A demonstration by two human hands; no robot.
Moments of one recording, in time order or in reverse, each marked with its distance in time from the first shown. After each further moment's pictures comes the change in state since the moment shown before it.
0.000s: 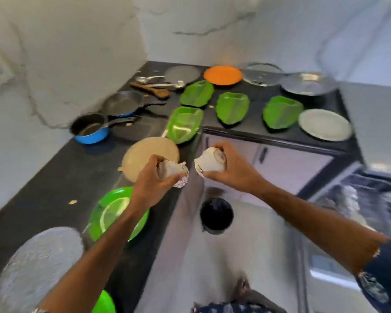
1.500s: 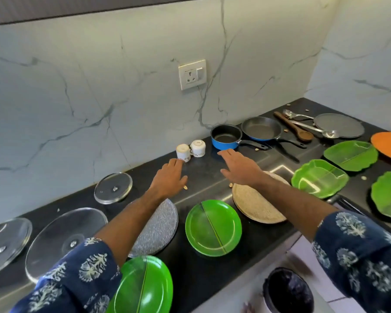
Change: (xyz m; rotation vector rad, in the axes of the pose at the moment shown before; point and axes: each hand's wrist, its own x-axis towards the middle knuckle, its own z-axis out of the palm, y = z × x) left_hand -0.036 -0.124 -0.195 0.713 0.157 -0.493; right_hand 0.191 -0.138 0.223 -0.645 -0.589 -0.571
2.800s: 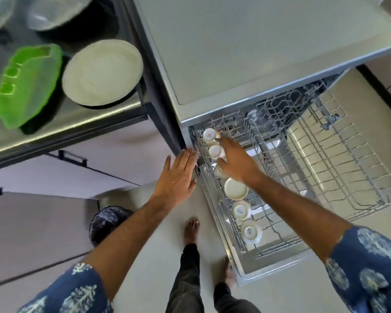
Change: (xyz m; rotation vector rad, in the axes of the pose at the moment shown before) left_hand -0.338 0.727 0.454 0.398 -0.380 1.513; right_hand -0.857 0.344 0.218 0.500 0.453 1.387
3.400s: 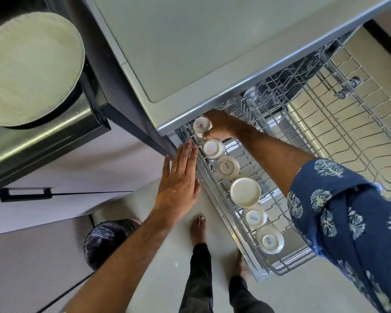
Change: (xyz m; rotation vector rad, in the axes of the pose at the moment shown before) left_hand 0.052 -0.001 0.053 -0.103 0.125 0.053; right_hand 0.157 0.059 0.030 0.088 -0.234 0.088
